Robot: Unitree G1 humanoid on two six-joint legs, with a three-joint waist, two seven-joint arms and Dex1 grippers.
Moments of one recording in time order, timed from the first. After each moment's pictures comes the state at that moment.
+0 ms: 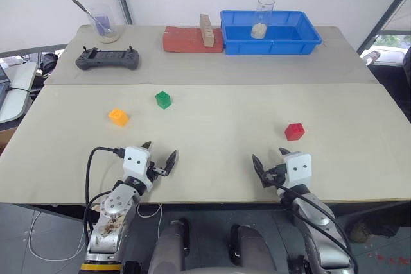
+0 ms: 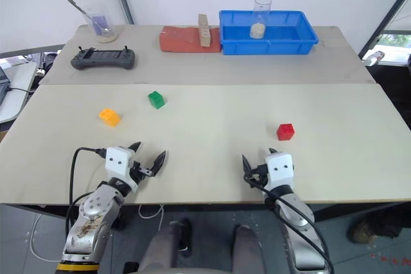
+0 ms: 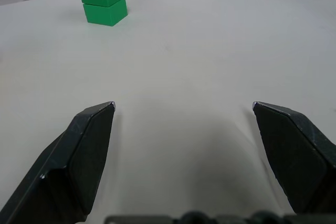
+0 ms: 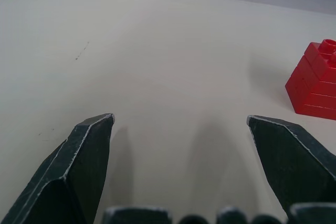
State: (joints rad) left arm 0.12 0.25 0.03 -0.23 -0.14 0.17 -0.34; right arm 0.19 -0.20 0.01 -0.36 0.04 0.20 0.22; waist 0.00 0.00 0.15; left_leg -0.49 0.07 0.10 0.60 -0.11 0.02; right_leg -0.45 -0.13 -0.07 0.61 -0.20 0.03
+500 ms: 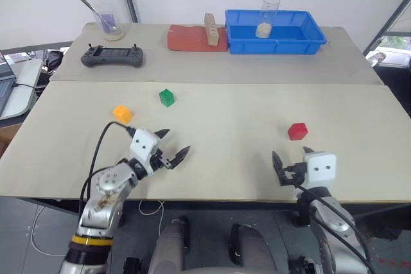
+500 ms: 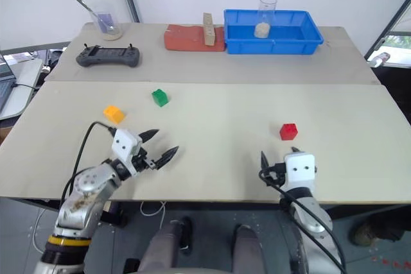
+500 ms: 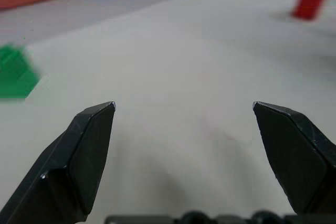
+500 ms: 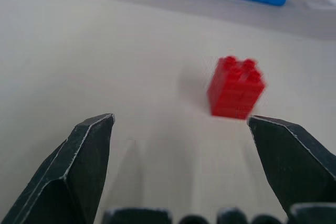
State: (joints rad) left arm -0.16 0.44 -0.03 -0.17 -0.29 0.22 -0.74; right arm 0.24 -0.22 -0.13 -0.52 0.04 0.31 0.14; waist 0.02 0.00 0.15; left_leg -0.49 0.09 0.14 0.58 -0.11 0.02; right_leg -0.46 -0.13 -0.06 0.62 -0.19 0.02
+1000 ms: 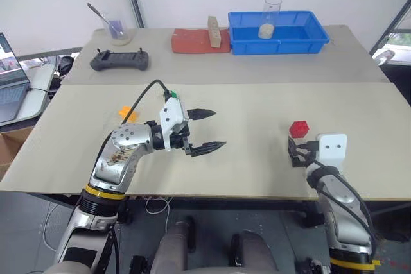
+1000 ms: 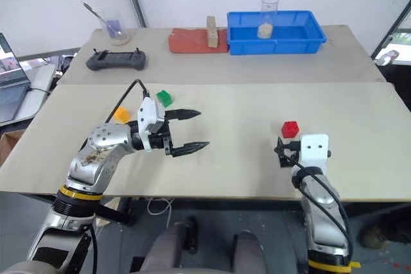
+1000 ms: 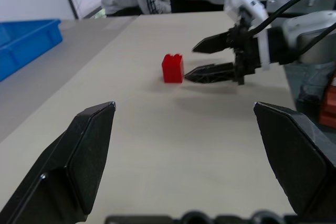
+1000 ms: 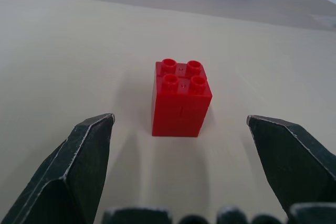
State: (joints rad) left arm -0.49 0.44 -0.15 -0.10 -0.37 0.28 -1.03; right arm -0.02 -0.27 -0.21 -0.22 0.06 0.35 0.15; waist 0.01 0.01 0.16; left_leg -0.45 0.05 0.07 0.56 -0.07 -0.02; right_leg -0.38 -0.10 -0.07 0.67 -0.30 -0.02
